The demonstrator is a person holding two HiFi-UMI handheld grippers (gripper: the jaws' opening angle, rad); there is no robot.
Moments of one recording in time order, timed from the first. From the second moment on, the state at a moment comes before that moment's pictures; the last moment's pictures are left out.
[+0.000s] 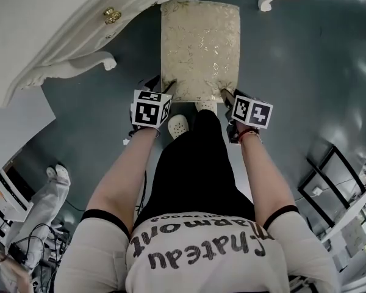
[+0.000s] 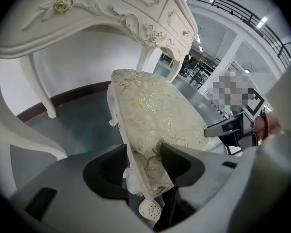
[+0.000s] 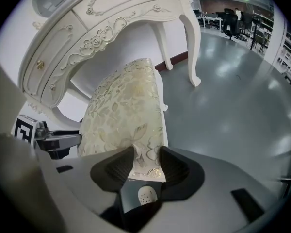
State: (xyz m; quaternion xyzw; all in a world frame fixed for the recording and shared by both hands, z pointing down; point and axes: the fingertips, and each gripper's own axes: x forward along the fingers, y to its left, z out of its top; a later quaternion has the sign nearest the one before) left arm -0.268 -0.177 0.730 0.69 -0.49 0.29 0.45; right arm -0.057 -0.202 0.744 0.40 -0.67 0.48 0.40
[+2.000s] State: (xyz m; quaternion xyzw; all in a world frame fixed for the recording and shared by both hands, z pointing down) left arm -0.303 -0.326 0.642 0.67 -0.64 0.01 0.38; right arm -0.216 -0.490 0.726 0.43 -0.79 0.36 0.24
